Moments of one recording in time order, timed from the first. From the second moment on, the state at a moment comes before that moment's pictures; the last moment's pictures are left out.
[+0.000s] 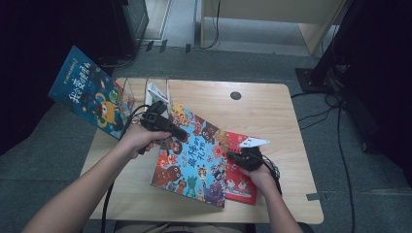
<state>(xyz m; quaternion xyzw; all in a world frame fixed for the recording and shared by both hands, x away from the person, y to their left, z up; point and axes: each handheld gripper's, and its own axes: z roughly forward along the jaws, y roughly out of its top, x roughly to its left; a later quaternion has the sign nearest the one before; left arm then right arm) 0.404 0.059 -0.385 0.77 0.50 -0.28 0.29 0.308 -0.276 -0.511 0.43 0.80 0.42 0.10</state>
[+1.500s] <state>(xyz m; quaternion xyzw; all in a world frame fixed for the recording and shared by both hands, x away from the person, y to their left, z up) 0.420 0.050 -0.349 0.77 0.52 -0.29 0.24 0.308 -0.268 -0.509 0.36 0.84 0.39 0.14</state>
